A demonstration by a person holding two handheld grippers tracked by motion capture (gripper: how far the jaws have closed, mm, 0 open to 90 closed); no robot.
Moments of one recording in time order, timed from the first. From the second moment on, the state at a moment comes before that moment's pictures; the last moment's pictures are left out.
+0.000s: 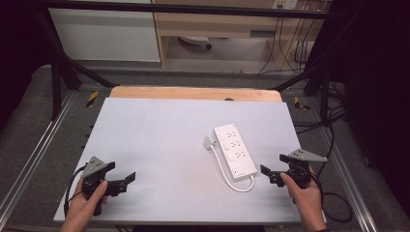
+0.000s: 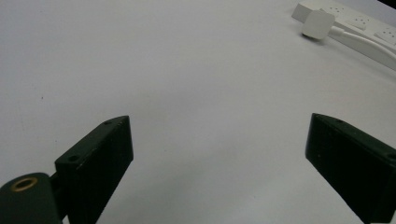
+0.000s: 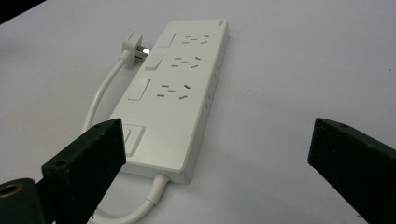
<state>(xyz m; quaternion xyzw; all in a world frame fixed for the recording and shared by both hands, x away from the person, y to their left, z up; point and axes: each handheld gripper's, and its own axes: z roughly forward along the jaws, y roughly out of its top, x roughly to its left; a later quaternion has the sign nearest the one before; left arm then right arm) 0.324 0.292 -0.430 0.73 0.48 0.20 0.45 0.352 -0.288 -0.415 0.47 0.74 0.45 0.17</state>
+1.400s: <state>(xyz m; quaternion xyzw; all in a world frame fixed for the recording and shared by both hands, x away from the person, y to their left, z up) 0.322 0.293 -0.432 0.74 0.48 0.20 0.44 0.379 -0.265 -0.381 0.46 0.72 0.48 0.19</state>
